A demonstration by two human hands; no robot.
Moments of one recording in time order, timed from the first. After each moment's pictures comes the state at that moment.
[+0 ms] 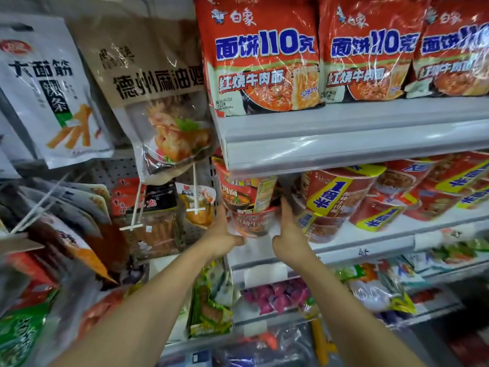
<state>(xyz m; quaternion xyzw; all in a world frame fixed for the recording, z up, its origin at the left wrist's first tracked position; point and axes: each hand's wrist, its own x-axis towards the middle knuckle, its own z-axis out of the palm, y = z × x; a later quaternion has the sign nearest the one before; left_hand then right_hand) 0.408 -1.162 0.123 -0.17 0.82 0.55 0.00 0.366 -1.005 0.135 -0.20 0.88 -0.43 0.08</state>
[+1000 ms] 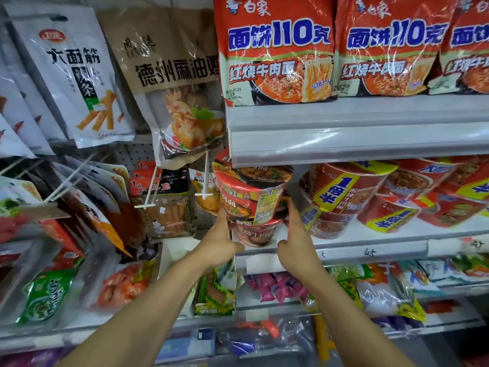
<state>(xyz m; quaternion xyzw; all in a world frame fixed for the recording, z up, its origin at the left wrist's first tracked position) 0.455 -1.138 0.135 -0.21 0.82 0.53 0.02 0.391 -0.984 0.136 -0.21 0.84 -0.48 0.12</state>
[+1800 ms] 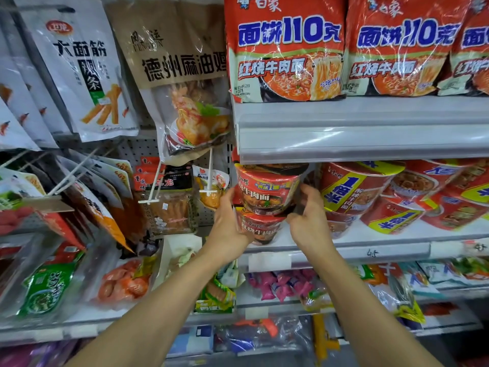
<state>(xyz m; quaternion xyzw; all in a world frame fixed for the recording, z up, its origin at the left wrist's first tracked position) 0.455 -1.122 0.150 -0.16 0.82 0.53 -0.13 0.372 -0.994 0.155 -0.15 0.81 -0.56 0.05</state>
